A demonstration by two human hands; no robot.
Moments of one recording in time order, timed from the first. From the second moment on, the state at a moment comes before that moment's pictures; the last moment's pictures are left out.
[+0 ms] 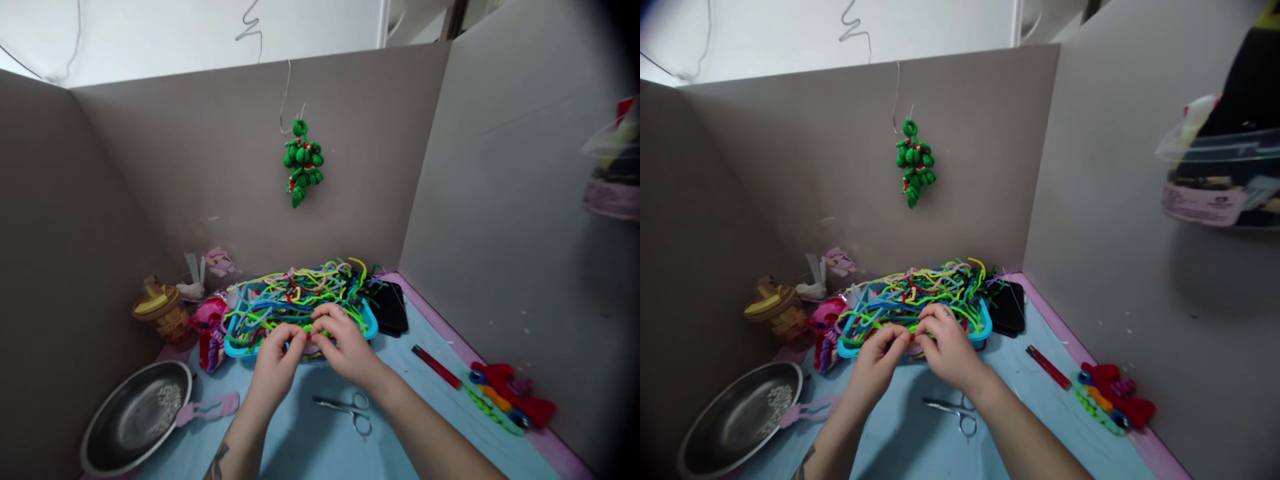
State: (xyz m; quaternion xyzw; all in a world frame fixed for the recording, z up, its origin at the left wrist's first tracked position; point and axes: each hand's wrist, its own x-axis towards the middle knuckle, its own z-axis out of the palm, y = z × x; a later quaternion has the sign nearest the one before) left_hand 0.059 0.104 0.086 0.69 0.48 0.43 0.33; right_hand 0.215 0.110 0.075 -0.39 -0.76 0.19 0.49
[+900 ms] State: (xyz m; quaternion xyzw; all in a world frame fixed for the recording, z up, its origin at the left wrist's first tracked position) left_hand 0.059 0.104 0.070 0.80 0.44 0.41 0.01; right_hand 0.213 0.109 0.076 -0.41 -0.75 0.21 0.47
